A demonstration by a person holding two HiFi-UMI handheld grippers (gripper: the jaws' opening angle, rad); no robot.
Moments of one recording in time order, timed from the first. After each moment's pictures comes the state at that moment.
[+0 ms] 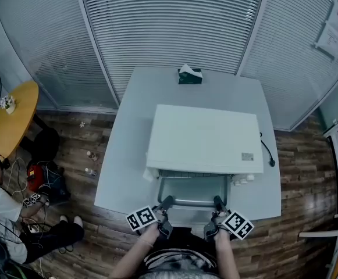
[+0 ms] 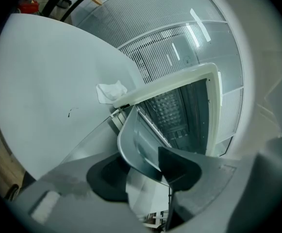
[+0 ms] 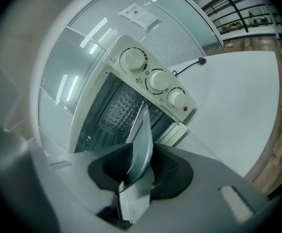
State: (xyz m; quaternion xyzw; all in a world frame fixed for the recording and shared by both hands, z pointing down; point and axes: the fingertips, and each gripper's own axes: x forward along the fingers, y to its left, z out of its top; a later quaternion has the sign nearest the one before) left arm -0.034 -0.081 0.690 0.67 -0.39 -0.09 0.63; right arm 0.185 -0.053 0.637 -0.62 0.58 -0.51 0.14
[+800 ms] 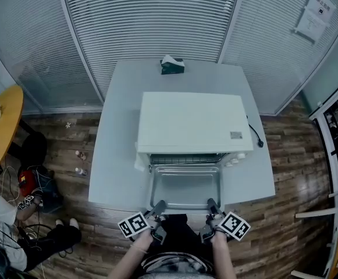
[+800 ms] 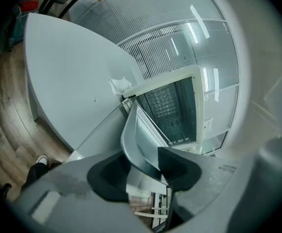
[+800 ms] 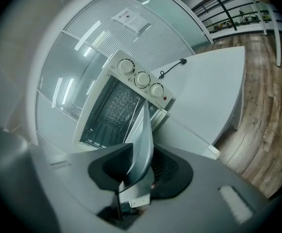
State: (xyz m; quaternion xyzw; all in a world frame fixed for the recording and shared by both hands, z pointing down) left arm -0.051 -0.008 0.690 0.68 -0.36 -0.07 0.64; right arm 0.169 0.032 0.644 -0.63 0.55 -0.53 0.15
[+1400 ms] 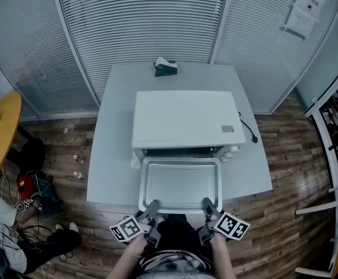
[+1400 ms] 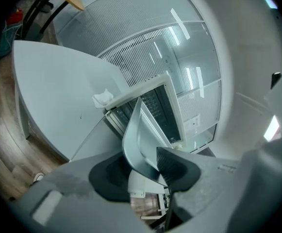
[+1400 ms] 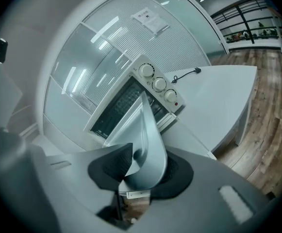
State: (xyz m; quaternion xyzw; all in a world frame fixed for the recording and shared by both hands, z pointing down) left arm -0.063 0.002 0.635 0.74 -0.35 -0.09 0.57; right arm 0.155 0.048 0.612 -0.62 0.61 -0.48 0.10
